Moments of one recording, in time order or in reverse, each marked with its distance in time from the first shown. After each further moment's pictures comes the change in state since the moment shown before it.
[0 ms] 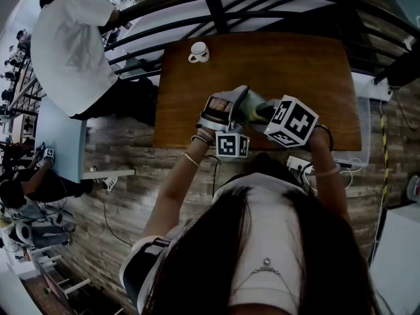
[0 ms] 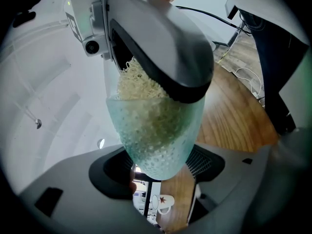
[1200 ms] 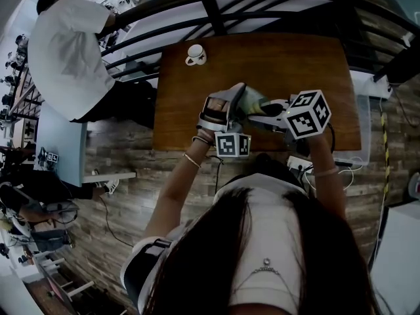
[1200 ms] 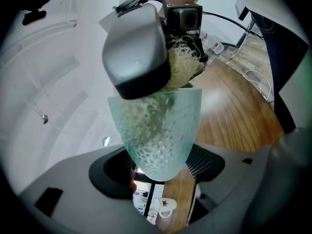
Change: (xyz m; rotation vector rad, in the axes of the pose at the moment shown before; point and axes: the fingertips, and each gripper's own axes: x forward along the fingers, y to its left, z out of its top) left arm 0.008 0.017 0.003 -0.063 -0.007 0.066; right arm -0.024 -0.014 0.021 0.371 -0.404 0.203
